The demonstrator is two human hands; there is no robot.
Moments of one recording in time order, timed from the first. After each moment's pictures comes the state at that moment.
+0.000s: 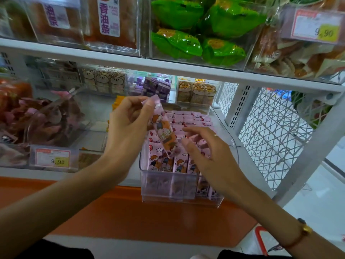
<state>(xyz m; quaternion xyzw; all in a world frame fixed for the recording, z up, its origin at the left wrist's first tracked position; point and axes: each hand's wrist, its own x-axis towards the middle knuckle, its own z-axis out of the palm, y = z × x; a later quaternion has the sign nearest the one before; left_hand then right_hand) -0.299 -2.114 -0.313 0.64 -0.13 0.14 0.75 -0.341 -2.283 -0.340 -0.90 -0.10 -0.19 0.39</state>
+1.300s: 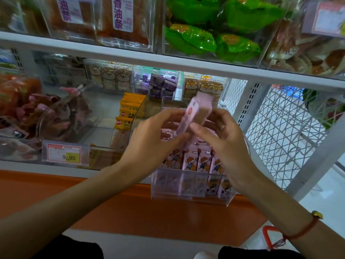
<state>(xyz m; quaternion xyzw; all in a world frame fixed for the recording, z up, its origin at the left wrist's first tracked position) -0.296 -2.111 -0.333 0.79 -0.31 0.15 0.51 -0.330 -2.268 -0.328 -0.74 -0.06 -0.19 0.64</state>
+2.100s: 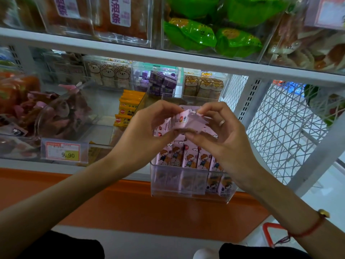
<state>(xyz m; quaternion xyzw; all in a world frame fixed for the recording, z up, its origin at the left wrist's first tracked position) -0.290 -2.099 -0.329 0.76 -0.36 0.13 0.53 -0.337 -2.271 -0.324 -0.75 -0.20 -0.18 0.61</state>
